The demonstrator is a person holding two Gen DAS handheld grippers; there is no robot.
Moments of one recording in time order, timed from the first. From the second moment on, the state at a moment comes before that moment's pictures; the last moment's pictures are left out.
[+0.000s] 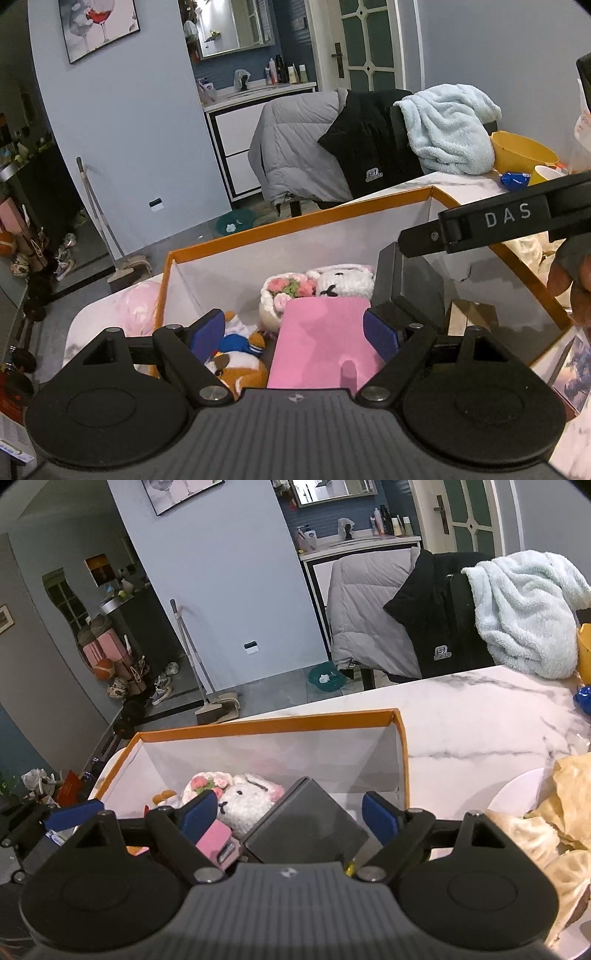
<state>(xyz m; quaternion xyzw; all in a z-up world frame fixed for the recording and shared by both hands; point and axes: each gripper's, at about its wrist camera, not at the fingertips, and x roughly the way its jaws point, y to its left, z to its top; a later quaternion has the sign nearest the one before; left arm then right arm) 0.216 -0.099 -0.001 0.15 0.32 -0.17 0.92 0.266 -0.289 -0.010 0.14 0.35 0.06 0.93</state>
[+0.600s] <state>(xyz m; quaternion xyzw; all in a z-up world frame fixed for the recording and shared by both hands) 0.155 -0.077 0.027 0.11 0.29 -0.19 0.93 0.177 -0.303 0.046 0.09 0.32 0.06 0.94</state>
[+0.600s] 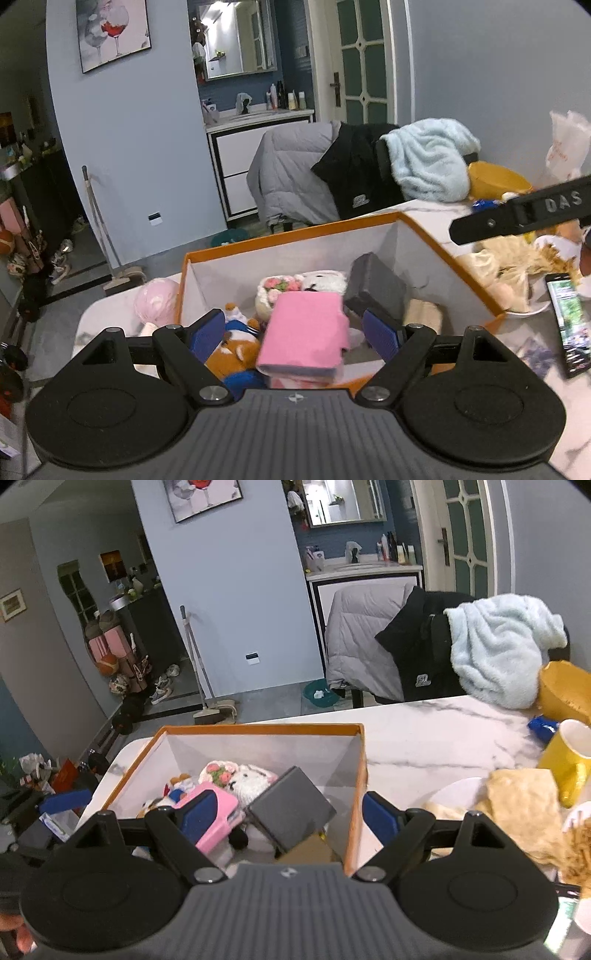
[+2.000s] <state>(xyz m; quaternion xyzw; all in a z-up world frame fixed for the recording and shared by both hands) 0.112 -0.149 -0.097 0.25 0.36 -0.24 0.87 0.115 -0.351 -0.078 0.03 0.48 0.01 0.88</state>
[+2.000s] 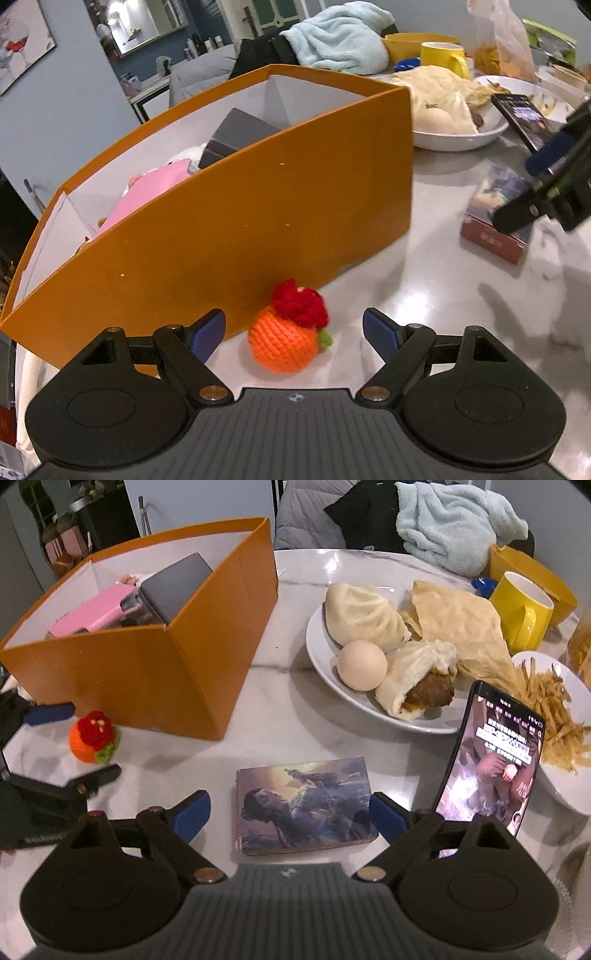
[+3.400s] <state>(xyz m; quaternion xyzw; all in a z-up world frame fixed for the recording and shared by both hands) 0.097 -0.081 -0.081 0.18 0.42 -0.27 0.85 0.117 -0.368 -0.099 0.11 0.53 0.04 0.84</state>
